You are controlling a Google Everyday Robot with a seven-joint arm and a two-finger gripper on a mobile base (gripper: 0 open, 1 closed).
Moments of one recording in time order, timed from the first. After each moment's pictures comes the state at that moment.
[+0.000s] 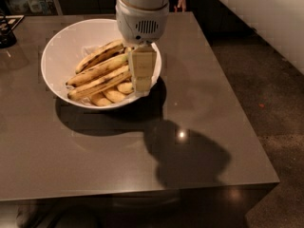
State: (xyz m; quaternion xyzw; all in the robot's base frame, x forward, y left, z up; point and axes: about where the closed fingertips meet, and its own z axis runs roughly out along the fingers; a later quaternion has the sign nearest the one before) arm 0.508 0.029 0.966 -0.78 0.62 -0.02 0.12
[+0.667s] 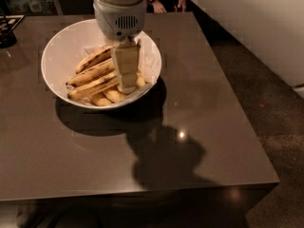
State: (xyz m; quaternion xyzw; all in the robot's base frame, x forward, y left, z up) arm 0.518 0.059 0.968 -0.81 0.58 -0.03 0.11
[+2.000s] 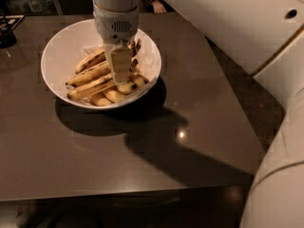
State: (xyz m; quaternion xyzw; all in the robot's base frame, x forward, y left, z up) arm 0.548 0.077 0.939 -0.81 0.58 0.00 0.09
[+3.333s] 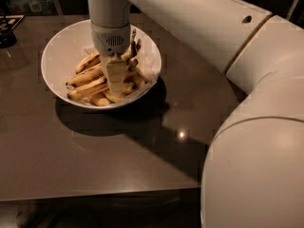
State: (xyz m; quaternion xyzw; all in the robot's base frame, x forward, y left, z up) arm 0.562 0.093 0.893 -0.82 0.57 0.04 0.04
